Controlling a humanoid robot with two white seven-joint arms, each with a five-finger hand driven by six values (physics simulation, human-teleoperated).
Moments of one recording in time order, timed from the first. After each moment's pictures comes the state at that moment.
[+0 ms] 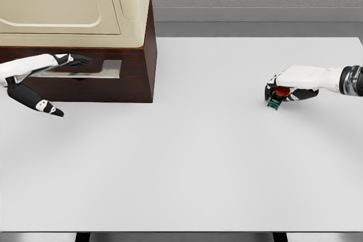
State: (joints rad) left arm -0.72 1.25 -0.87 -1.72 0.53 -0.22 -0.46; right arm -0.76 -0.80 0.74 -1.18 0.32 -0.61 0.61
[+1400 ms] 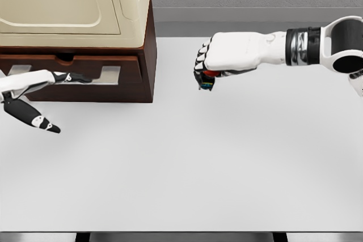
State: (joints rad) left arm -0.63 1.30 -0.84 -1.76 0.62 -0.20 -0.50; right arm -1.00 -0.69 0.87 -1.57 0.31 -0.61 0.61
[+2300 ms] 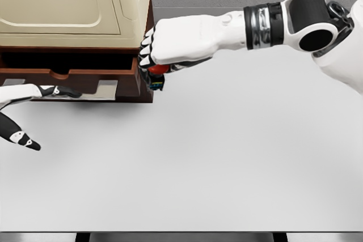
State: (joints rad) left arm -0.63 1.40 -0.86 -1.77 0.65 -0.33 -0.61; right arm -1.18 -0.54 0.96 -1.59 0.14 -0.61 0.61
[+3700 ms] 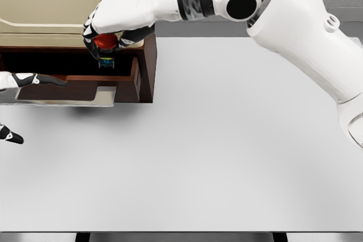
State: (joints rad) left arm -0.59 1.47 -0.77 -1.77 0.68 -0.59 -0.61; right arm -1.32 -0.22 1.03 -1.22 0.14 -0.58 0.61
